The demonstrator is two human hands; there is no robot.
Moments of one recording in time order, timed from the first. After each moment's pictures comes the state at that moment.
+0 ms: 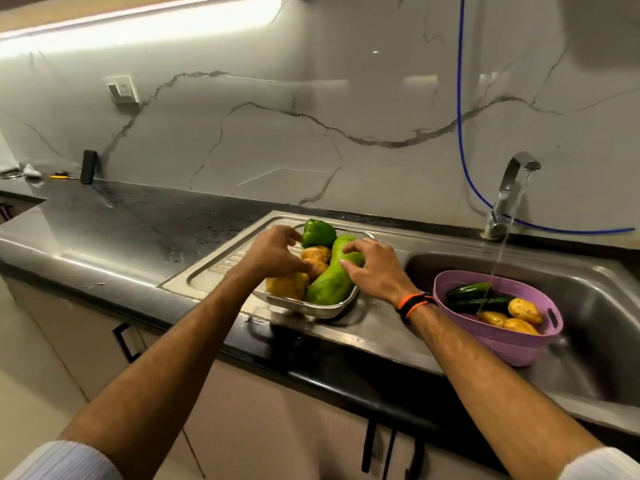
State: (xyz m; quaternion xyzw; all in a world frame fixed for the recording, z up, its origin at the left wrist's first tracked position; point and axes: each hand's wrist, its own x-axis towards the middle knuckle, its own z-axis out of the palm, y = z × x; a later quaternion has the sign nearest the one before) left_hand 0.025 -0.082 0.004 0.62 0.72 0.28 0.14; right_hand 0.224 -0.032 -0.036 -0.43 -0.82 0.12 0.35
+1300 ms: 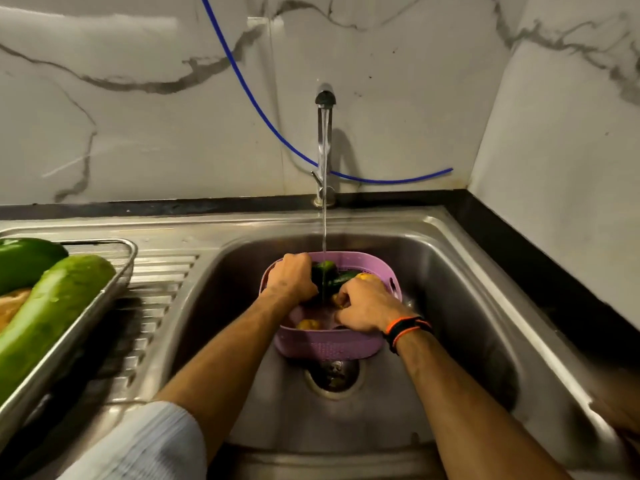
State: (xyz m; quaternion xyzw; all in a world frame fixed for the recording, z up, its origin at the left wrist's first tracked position) left_hand 0.362 0.158 -0.146 0.77 0.62 0.09 0.11; right_hand 0.501 0.086 -0.143 -0.69 -0.70 0.17 0.08
